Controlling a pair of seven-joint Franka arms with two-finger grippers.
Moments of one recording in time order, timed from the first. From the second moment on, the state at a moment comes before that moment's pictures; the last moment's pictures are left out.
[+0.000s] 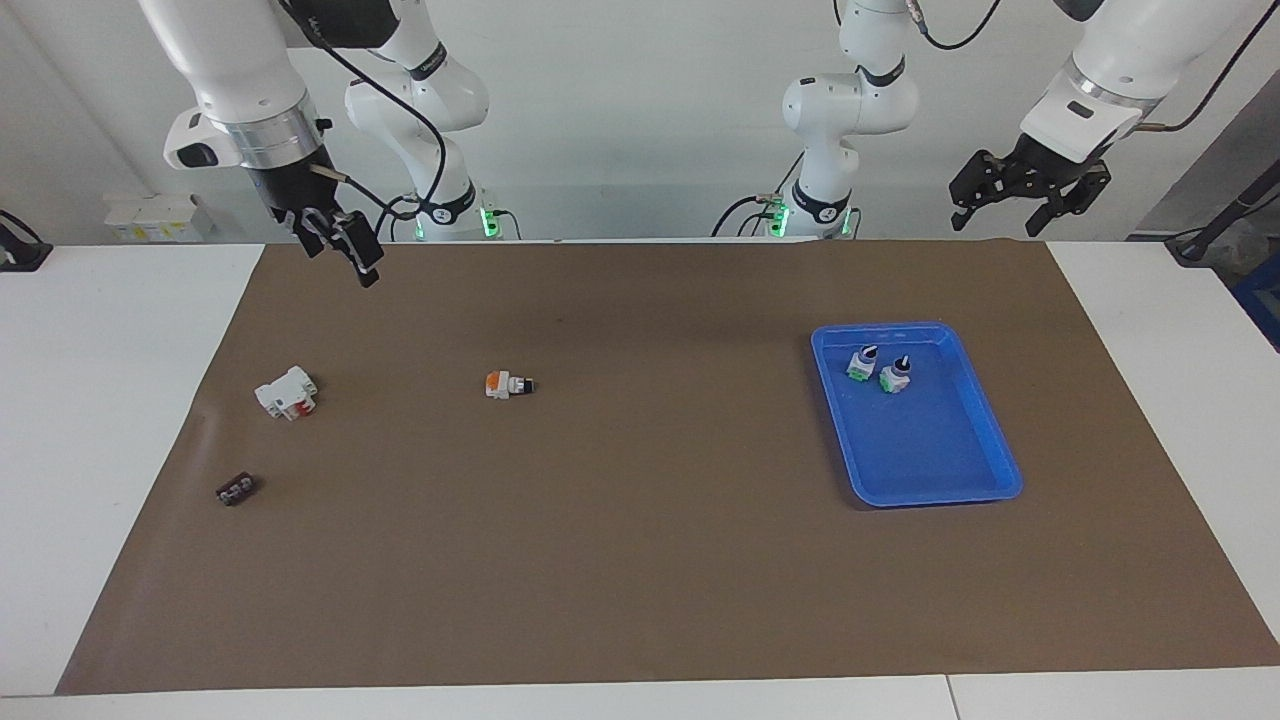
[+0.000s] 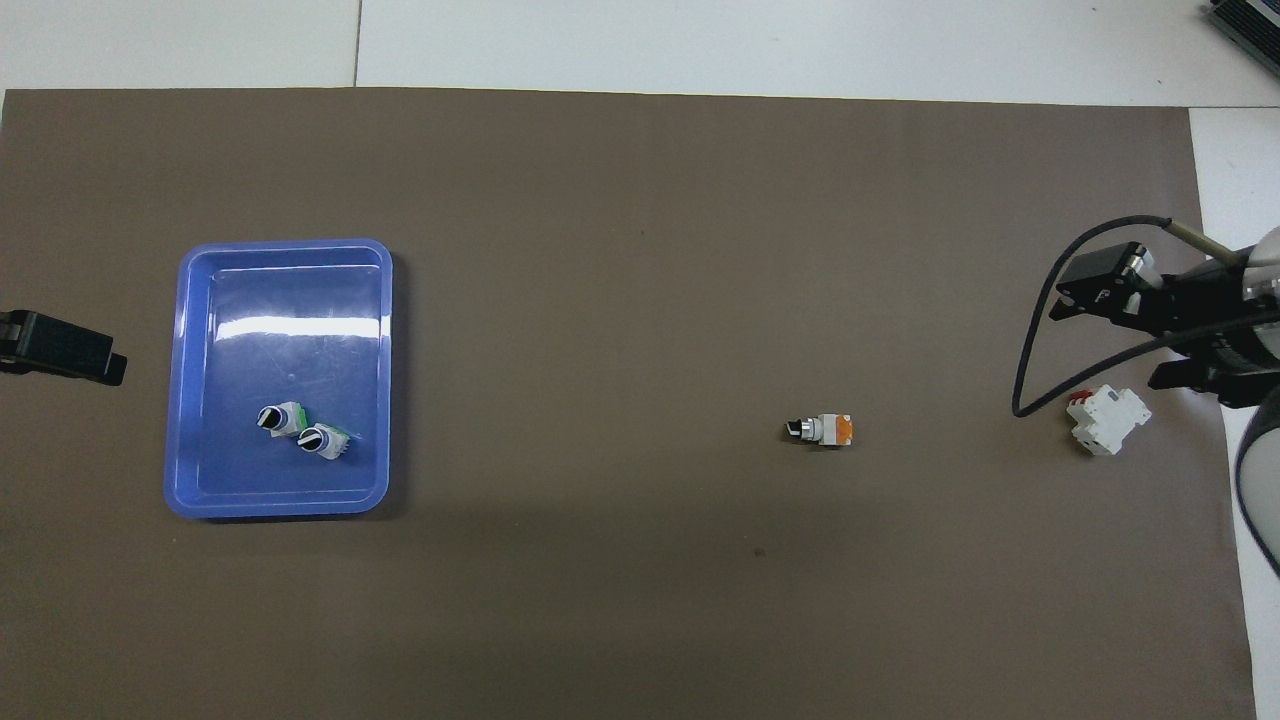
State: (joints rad) left arm -0.06 -0.03 0.01 -1.49 -0.03 1.38 0.10; right arm 0.13 -0.08 -0.06 -1.71 0.00 1.66 0.75
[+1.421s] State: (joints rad) left arm -0.06 -0.03 0.01 -1.49 -0.03 1.38 0.10; right arm 0.30 0.10 -0.05 -2.30 0.30 2.44 1.56
